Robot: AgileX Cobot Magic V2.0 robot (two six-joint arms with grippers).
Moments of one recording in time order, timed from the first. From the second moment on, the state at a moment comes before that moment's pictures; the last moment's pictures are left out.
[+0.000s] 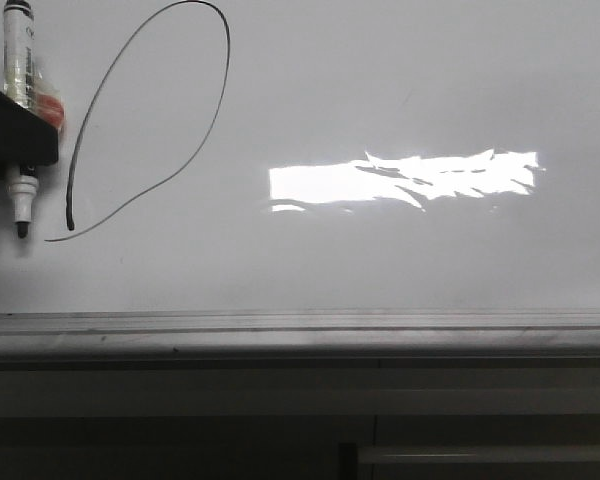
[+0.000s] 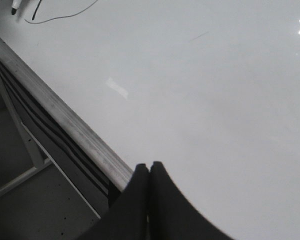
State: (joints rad) left arm -0.47 1.04 -0.46 -1.82 0.15 1.29; right arm 0.53 0.63 -0.42 0.30 0.33 -0.53
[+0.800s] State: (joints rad) left arm -0.47 1.04 -0.46 -1.82 0.16 1.29; right arm 0.53 0.63 -0.42 0.31 0.33 -0.53
